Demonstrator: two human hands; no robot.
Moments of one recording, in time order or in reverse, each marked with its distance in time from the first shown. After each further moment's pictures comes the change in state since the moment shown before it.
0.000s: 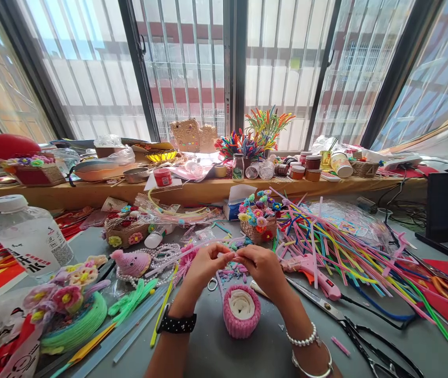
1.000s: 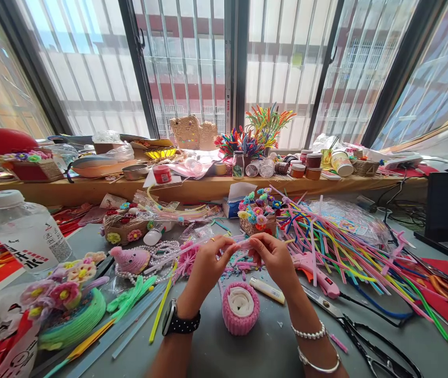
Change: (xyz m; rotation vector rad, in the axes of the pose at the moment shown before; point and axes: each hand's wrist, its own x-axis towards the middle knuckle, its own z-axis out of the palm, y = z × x) left_hand -0.007 0.010 0.010 0.472 0.088 0.459; right_hand 0.001 0.006 -0.012 0.746 0.155 0.305
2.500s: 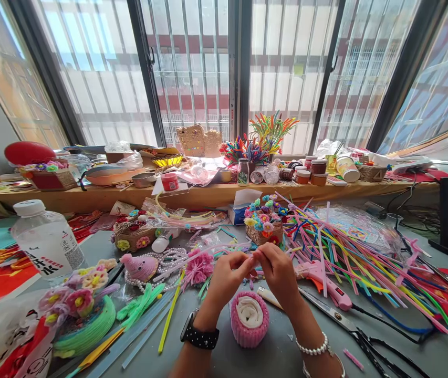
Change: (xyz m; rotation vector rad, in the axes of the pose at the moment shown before) left_hand -0.003 0.011 0.017 -0.349 -0.120 -0.241; right_hand -0.004 0.007 0.008 -0.706 0.122 -0.451
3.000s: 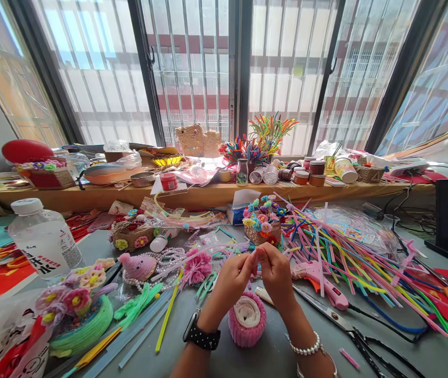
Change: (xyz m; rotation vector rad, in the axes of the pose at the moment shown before) left_hand 0.002 -0.001 0.011 0.158 -0.003 0.178; right_hand -0.002 -0.007 0.005 0.102 0.105 0.125
